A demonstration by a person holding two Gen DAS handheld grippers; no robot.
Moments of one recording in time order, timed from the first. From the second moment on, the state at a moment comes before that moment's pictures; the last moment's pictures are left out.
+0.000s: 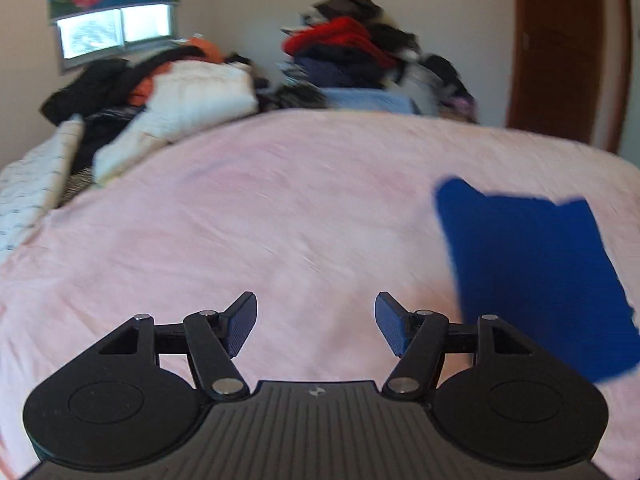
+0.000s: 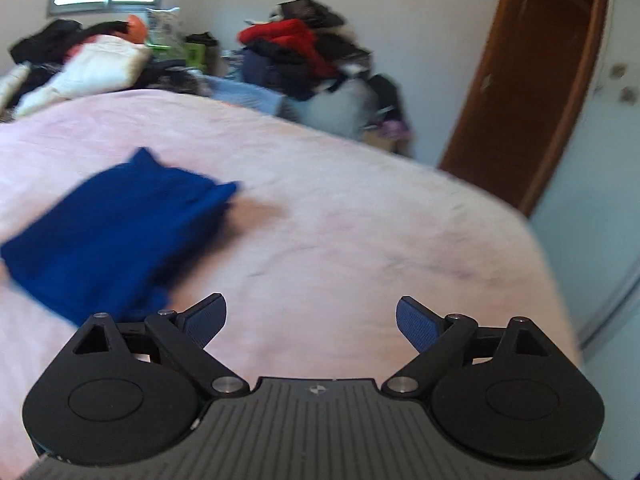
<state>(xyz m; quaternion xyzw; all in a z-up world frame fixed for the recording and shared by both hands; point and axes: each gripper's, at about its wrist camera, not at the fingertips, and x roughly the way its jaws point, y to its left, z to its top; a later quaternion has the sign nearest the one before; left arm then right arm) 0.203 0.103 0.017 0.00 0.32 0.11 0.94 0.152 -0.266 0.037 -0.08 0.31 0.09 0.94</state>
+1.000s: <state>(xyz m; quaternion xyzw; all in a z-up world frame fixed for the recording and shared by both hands) 0.180 0.044 -0.038 -0.02 0.39 0.08 0.92 0.133 -0.166 -0.031 0.03 0.36 0.10 0.93</state>
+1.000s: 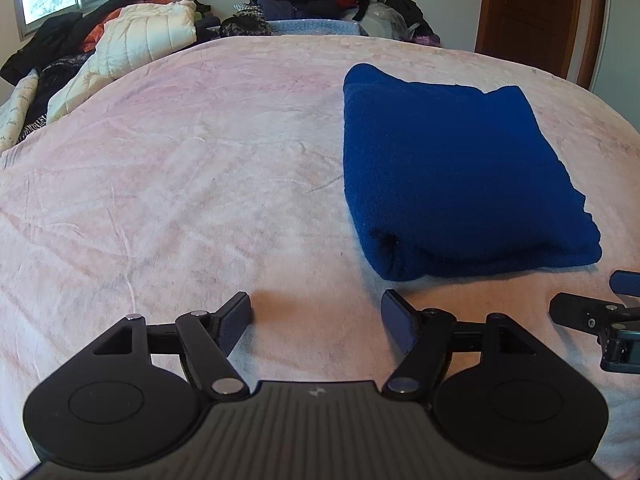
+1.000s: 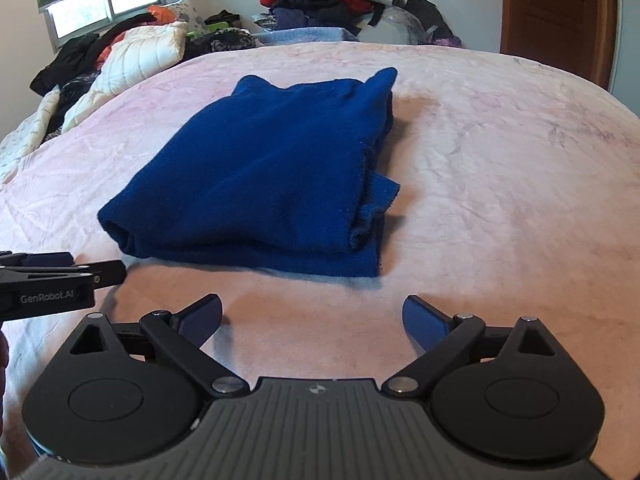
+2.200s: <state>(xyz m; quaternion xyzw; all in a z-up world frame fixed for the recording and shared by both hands) 0.171 0.036 -0.047 -0.02 0.39 0.07 0.92 0.108 -0.146 -0.043 0.02 0.34 0.00 0.94</state>
